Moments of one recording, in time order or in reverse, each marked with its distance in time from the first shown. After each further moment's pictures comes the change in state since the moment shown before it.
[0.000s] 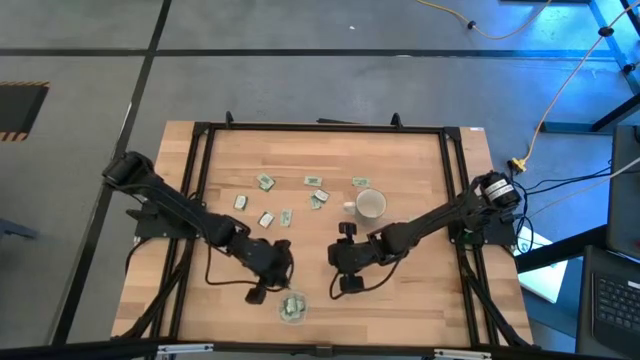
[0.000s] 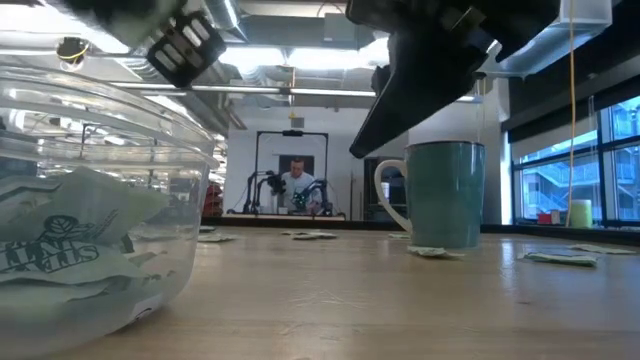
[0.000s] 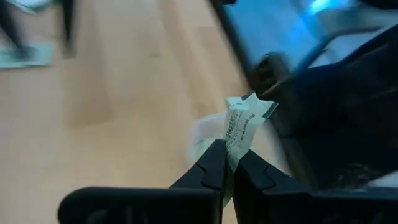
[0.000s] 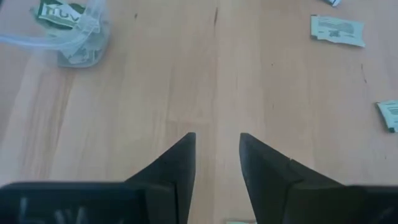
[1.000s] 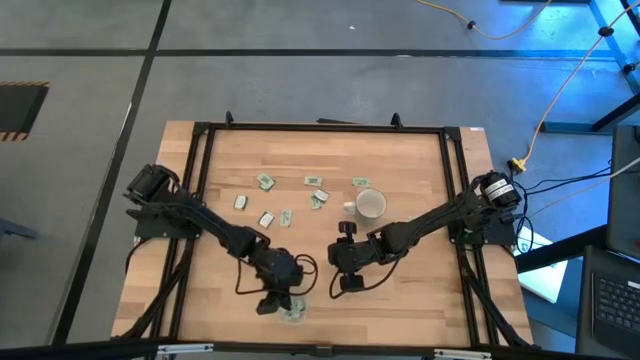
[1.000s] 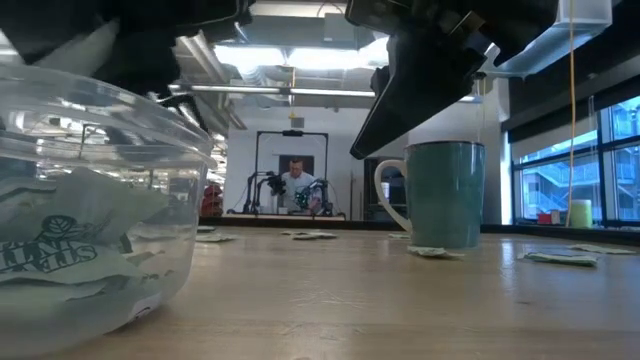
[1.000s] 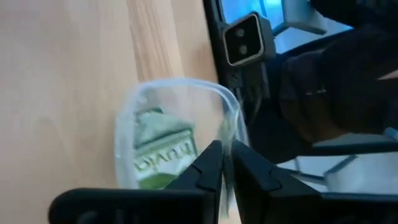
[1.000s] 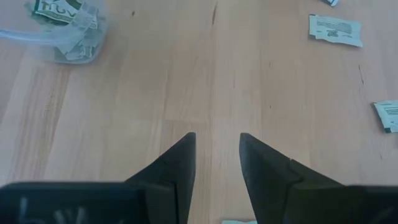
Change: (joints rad) left arm 0.028 0.251 0.030 0.170 0.304 -0.266; right arm -0.001 0.000 0.000 -0.008 -0.001 -0.016
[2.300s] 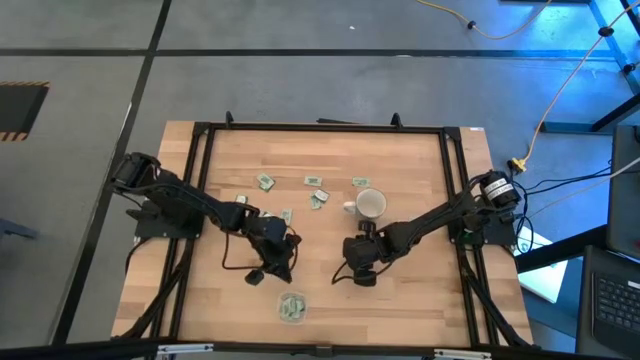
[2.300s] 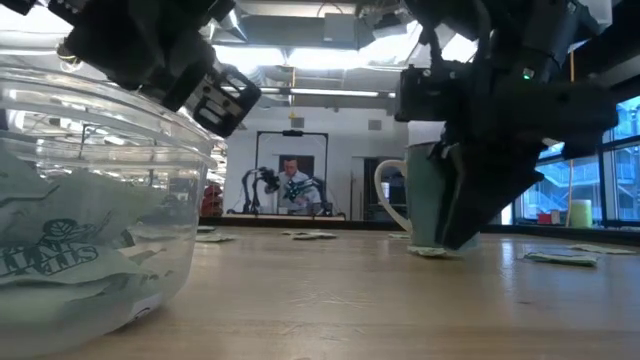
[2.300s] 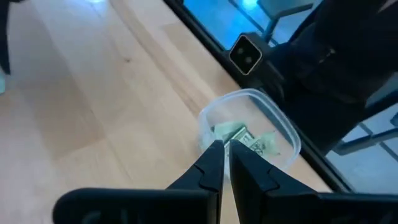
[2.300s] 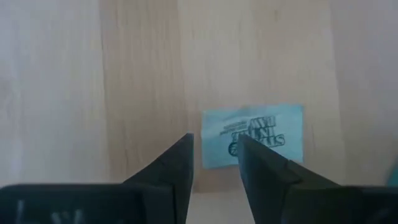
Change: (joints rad) left arm 0.186 -0.193 -0.178 0.064 0.100 0.597; right arm -0.020 0.000 -0.169 -0.088 -0.062 0.185
